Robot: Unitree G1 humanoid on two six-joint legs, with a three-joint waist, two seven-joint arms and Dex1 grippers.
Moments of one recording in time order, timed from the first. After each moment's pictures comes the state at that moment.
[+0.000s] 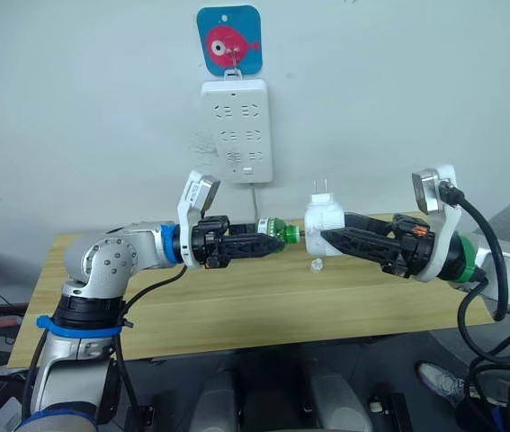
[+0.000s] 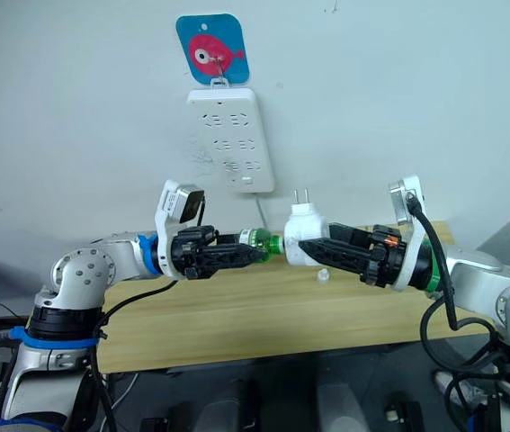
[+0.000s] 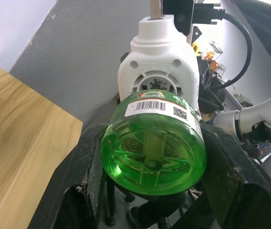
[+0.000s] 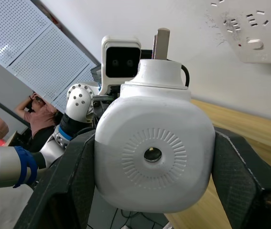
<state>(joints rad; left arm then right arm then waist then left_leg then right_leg) -0.58 0.54 0.04 -0.09 -1.01 1.10 -1.08 -0.39 -0.70 -0.25 -0.46 1.59 1.12 0.32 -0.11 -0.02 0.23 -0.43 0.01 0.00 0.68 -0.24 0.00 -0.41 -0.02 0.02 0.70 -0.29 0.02</state>
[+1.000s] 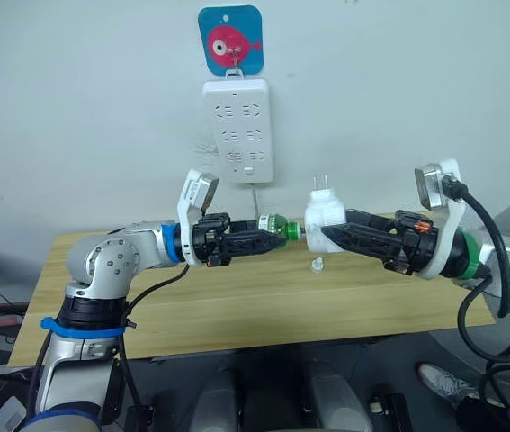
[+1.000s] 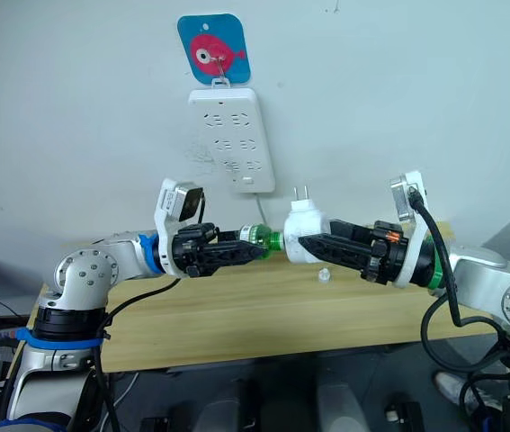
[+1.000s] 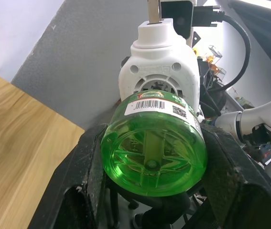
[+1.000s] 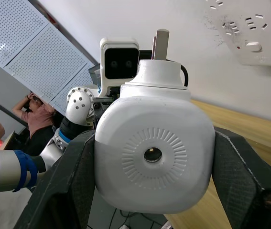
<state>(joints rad) -0.58 0.53 0.05 -0.09 -1.00 1.08 -1.08 -0.39 -0.77 -0.19 -0.46 1.67 1.04 0.27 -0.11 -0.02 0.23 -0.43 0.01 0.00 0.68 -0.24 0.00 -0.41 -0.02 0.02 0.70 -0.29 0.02</state>
